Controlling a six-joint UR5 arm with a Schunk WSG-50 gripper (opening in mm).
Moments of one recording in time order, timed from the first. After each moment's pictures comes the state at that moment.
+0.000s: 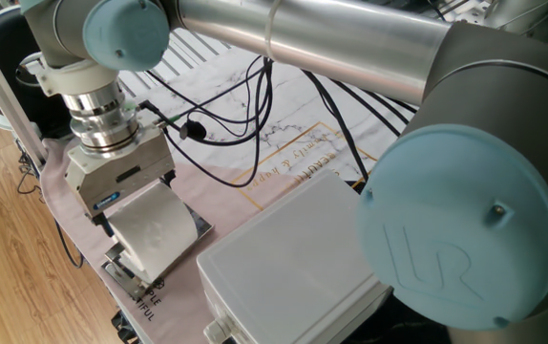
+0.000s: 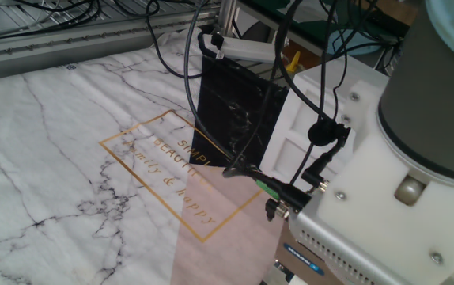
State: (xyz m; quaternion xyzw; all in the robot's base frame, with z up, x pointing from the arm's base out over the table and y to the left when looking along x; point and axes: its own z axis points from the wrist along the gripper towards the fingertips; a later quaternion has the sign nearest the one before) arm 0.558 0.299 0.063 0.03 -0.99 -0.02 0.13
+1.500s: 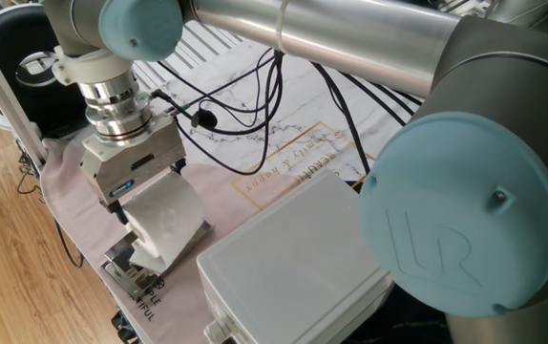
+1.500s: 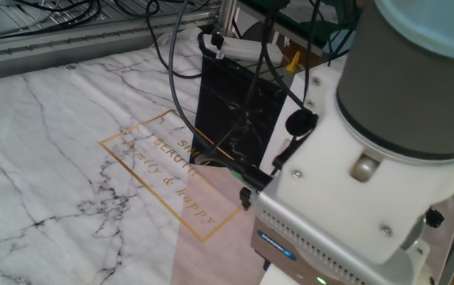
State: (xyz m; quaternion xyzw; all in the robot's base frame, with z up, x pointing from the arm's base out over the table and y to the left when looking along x) arm 0.566 0.272 0.062 0.04 -0.99 -0.02 0.12
